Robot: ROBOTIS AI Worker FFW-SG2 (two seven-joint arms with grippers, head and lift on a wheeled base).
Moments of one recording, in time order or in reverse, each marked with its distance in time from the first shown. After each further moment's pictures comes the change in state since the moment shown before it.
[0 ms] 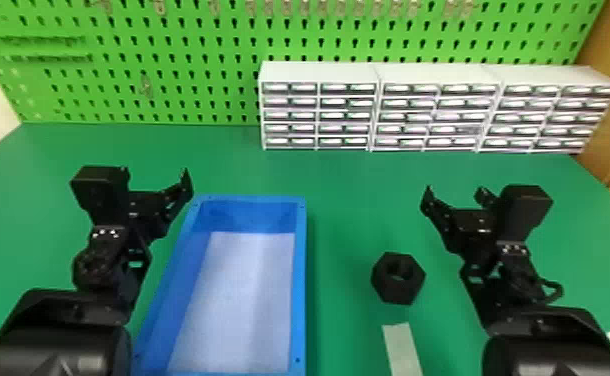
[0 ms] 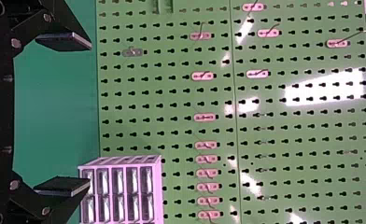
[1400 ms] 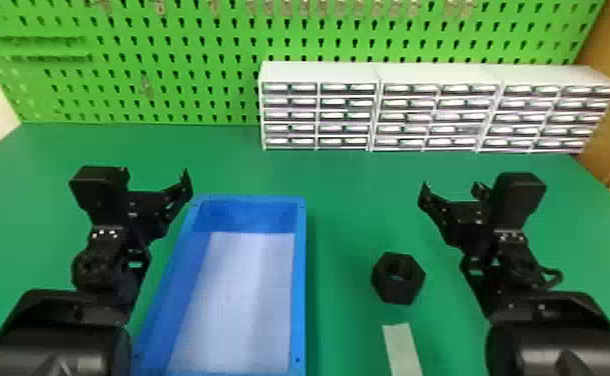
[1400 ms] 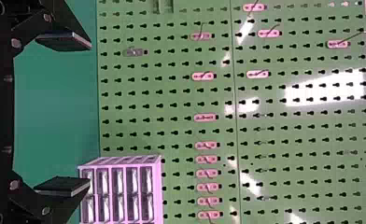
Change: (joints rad) left arm 0.002 0.000 0.002 -0.002 0.002 0.001 0.000; right arm -0.031 -0.020 0.013 -0.026 0.006 0.106 0.010
